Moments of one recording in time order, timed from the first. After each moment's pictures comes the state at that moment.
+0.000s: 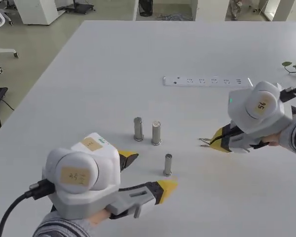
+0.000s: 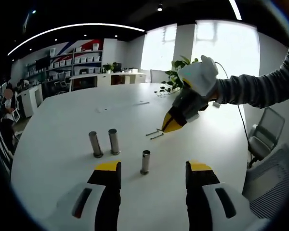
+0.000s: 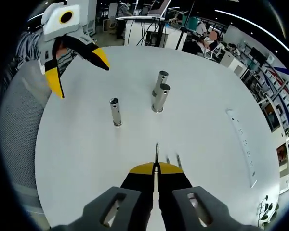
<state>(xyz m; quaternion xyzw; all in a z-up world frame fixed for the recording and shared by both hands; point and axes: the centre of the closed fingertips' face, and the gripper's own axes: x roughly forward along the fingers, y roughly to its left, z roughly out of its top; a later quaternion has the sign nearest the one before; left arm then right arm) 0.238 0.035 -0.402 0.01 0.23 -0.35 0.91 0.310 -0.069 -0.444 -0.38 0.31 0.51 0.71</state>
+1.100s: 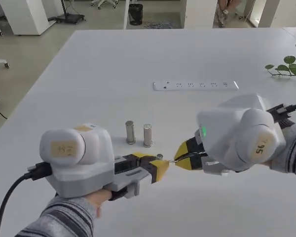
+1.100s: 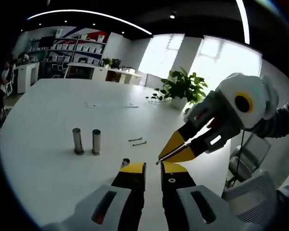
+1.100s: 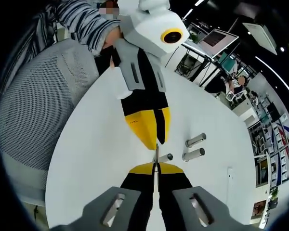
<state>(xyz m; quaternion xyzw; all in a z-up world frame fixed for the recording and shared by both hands) 0.230 0.012 -0.385 -0.09 0.25 -0.38 0.88 0.229 -0.004 -0.396 -0.47 0.16 0.60 0.63</state>
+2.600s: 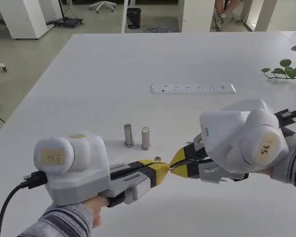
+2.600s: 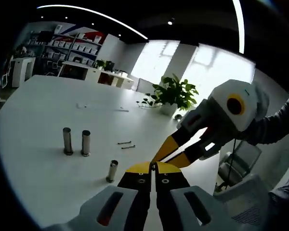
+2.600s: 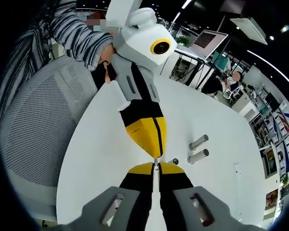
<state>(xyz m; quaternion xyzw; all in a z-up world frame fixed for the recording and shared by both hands) 0.221 0.001 -0.374 -0.12 0.23 -0.42 0.87 0.218 -0.001 -0.390 -0.41 0.18 0.60 0.66</state>
